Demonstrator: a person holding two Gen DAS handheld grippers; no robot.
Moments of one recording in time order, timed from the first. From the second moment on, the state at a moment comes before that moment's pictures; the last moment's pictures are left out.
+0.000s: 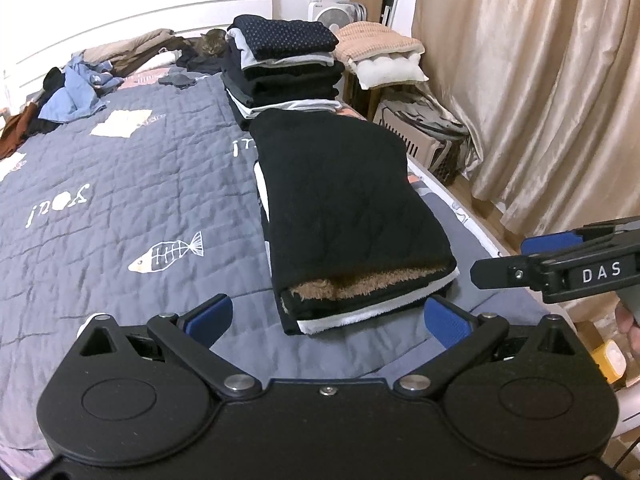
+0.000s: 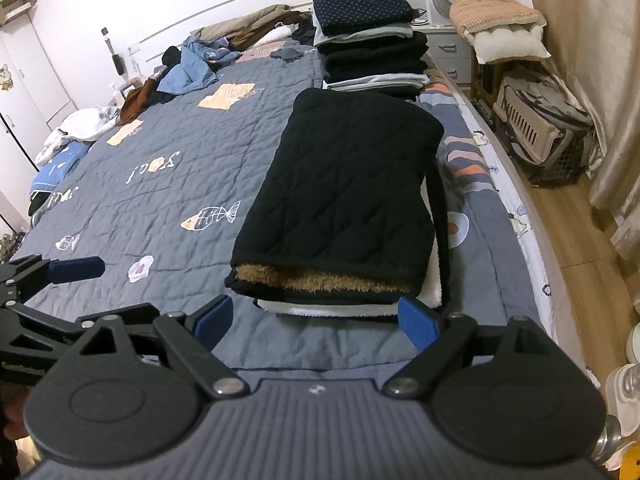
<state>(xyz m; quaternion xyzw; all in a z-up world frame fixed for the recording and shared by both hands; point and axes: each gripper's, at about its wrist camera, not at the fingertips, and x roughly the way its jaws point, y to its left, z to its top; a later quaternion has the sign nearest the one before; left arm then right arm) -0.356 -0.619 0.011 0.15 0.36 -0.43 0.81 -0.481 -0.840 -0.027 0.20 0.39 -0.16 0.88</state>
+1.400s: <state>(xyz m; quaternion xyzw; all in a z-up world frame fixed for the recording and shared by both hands) -0.341 -0.625 0.021 0.14 0.36 -0.44 0.82 -0.473 -0.840 -0.011 0.18 0.38 -0.17 0.89</state>
